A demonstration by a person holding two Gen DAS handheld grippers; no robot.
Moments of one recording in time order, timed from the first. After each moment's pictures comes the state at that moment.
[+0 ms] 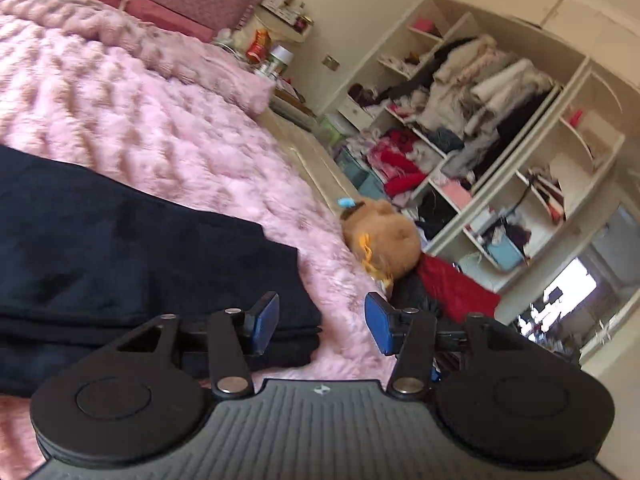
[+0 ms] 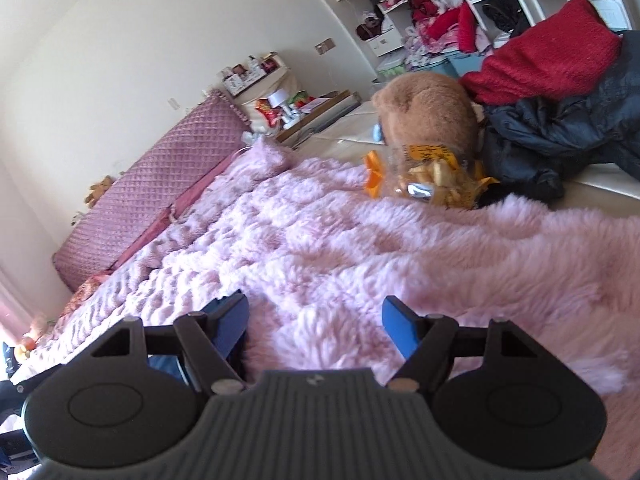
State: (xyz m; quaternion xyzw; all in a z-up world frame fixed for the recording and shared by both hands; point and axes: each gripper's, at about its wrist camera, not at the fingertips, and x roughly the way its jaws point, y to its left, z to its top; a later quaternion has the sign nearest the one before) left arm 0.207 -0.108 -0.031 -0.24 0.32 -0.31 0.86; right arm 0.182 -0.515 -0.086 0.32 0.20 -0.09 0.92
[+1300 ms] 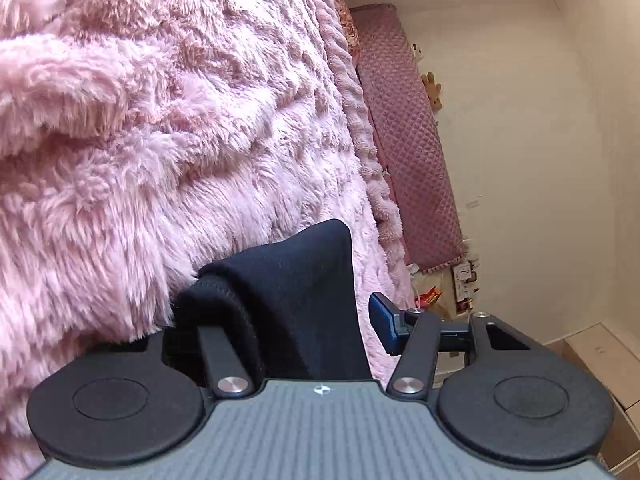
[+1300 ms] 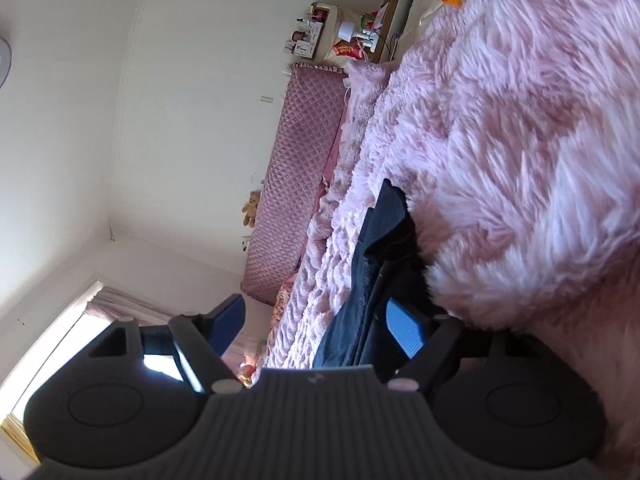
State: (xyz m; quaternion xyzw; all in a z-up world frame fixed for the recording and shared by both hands) left arm 0.227 0.148 -0.161 -0.61 0.16 0.01 0.77; right arm 0.215 -0.478 -0.153 0.60 0.15 0.14 0.78
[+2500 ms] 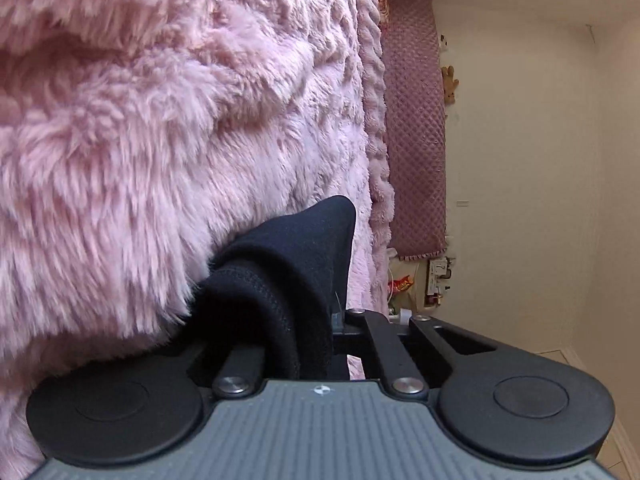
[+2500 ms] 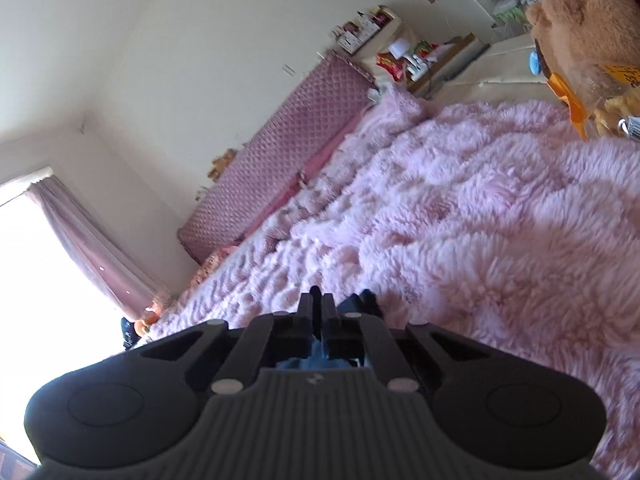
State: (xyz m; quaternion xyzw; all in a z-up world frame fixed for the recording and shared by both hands) left arm 0.241 0.151 -0.189 -0.67 0.18 -0.02 0.72; right arm 0.308 -0.494 -0.109 0.38 0.21 0.11 0.89
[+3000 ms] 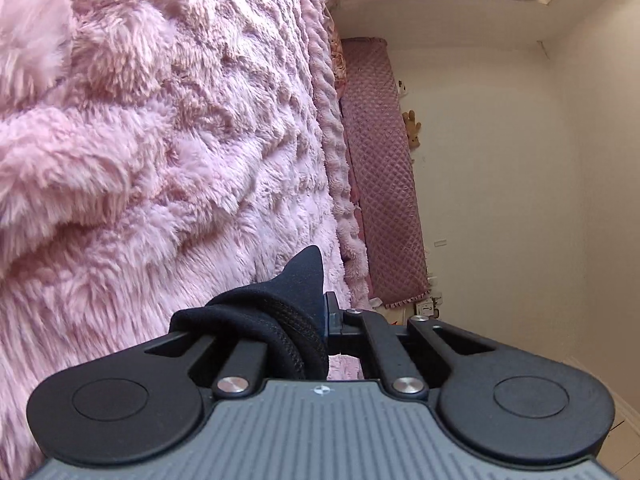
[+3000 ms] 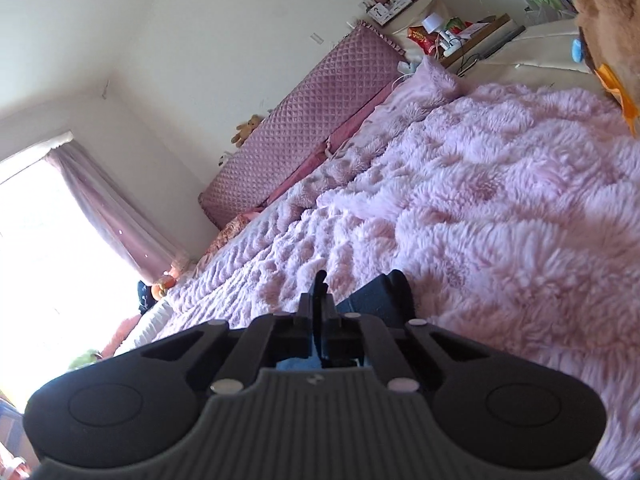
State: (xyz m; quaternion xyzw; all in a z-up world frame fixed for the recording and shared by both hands) left arm 0.211 0.175 -0.163 -0.65 0.09 0.01 0.75; right arm 0.311 -0.474 -0.100 0.34 0.22 0.17 0.90
